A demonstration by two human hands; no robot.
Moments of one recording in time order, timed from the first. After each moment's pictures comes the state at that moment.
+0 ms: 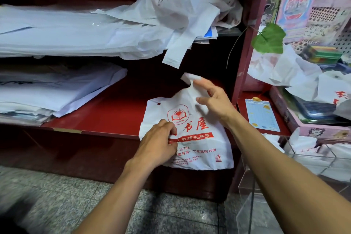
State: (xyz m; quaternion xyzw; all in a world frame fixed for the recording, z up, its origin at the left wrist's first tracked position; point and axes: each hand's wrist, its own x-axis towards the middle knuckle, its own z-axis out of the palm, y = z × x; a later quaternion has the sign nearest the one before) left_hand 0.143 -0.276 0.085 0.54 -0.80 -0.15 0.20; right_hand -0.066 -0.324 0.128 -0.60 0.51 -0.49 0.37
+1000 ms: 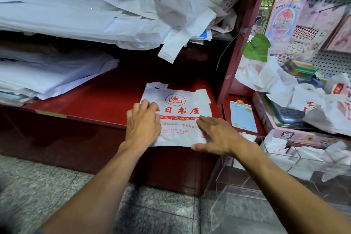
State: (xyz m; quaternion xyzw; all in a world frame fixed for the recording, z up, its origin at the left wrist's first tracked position) left_hand 0.130 -0.286 0.085 0.61 -0.75 0.04 0.26; right_hand -0.108 -0.251 0.103 -0.79 0.61 0.07 0.06
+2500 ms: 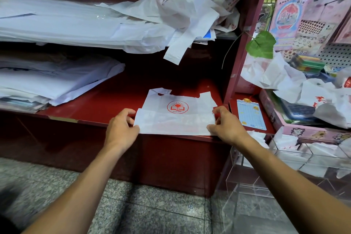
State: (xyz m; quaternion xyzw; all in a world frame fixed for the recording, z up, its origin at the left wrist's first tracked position) left_hand 0.205 -0.284 0.082 0.66 -0.63 -0.19 0.37; right_hand -0.097 -0.262 0.098 -0.60 0.72 -0.27 0.23
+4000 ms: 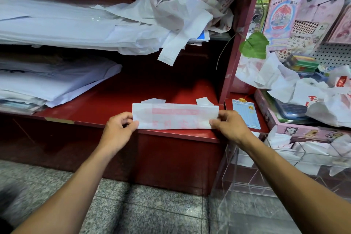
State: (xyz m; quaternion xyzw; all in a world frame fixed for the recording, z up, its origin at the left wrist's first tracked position) left_hand 0.209 -0.285 0.078 0.57 -0.63 -0.30 0.43; right_hand -0.122 -0.262 0.091 -0.57 0.67 -0.37 0.28
